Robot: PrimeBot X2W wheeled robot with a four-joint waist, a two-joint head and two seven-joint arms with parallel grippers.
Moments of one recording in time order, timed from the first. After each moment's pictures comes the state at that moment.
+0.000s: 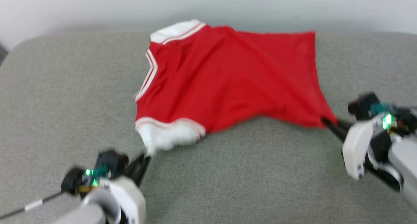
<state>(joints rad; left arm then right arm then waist) -0.49 0.76 -1.05 0.08 -0.91 0.26 -0.17 -0.73 -0.66 0.96 0.52 0.78 0.13 0.04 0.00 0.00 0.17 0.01</state>
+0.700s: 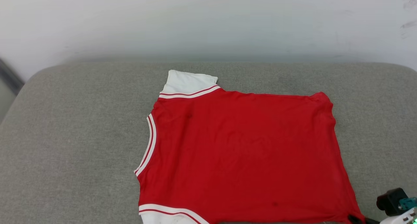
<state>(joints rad) -0.07 0.87 -1.13 -0.15 -1.06 0.43 -0.18 -0.08 -0.80 0.68 0.26 0.78 0.13 0.11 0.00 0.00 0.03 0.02</state>
